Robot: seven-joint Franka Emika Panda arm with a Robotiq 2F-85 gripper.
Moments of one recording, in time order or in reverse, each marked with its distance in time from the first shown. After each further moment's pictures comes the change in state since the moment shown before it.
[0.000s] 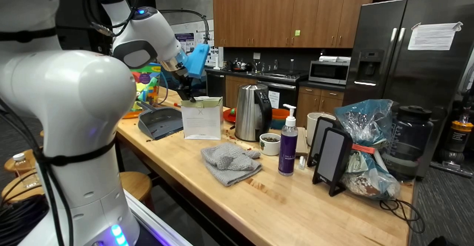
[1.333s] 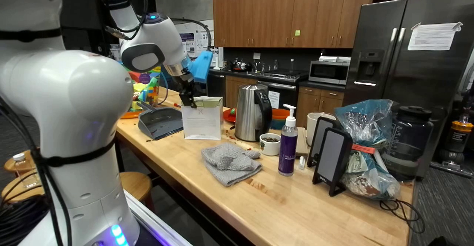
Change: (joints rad) arm -0.086 0.036 0.029 0.002 -0.103 -0.094 -0.001
